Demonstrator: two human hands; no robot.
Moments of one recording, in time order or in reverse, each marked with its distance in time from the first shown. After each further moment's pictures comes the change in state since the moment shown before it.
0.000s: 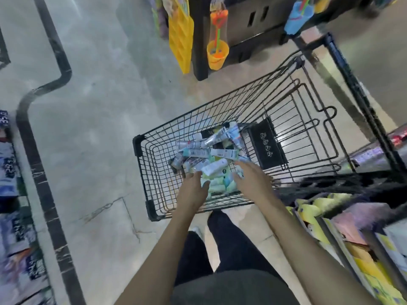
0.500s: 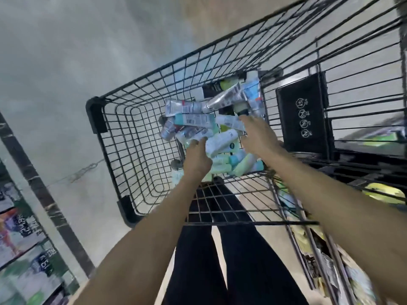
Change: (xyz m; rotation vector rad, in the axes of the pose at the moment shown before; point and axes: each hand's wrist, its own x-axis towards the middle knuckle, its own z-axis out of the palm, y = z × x) left_hand 0.182 -0.056 0.113 -0.028 -0.164 -0.218; right_hand 0.228 0.072 0.110 -0.194 -0.180 -0.040
